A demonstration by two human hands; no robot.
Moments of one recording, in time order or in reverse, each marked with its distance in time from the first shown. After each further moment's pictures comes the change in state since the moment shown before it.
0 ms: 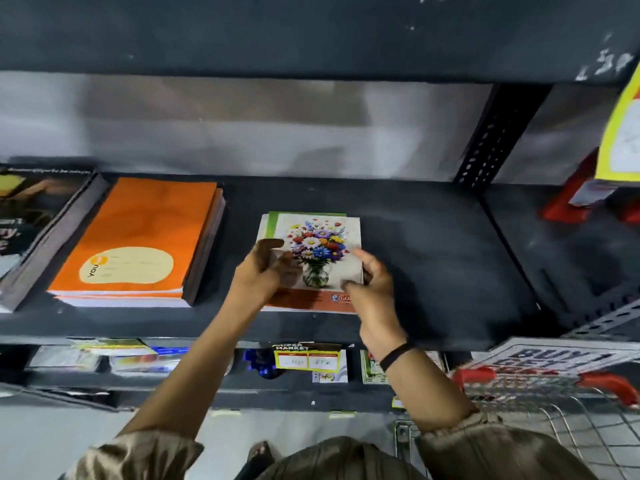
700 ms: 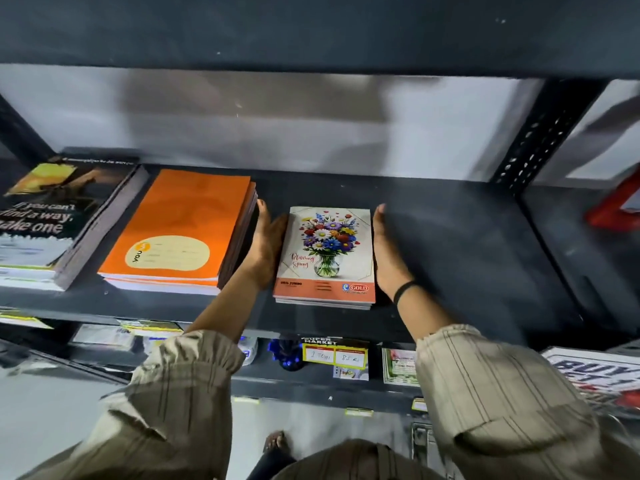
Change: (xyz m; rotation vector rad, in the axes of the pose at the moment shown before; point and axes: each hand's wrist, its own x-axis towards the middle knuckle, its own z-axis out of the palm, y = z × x) left_hand 0.066 -0.025 -0.038 -0.497 -0.182 -0.292; right_hand 0.063 -0.022 0.036 0.065 -0.335 0.230
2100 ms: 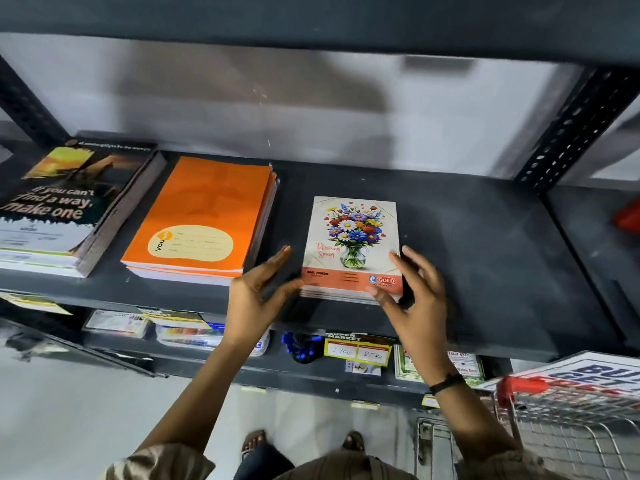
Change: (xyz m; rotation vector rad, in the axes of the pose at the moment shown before) left_hand -0.091 -0.048 -0.041 0.643 0.275 0.623; right_hand -0.082 0.065 -0.010 -0.758 0.356 -0.791
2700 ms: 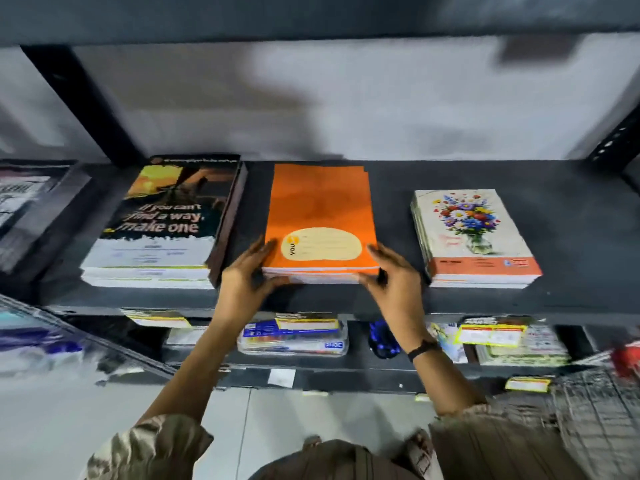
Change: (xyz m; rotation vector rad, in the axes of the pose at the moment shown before) left_hand 0.044 -0.083 -0.221 0.379 -0.090 0.093; right_hand -0.009 -0.142 0.183 -0.003 -0.089 0.110
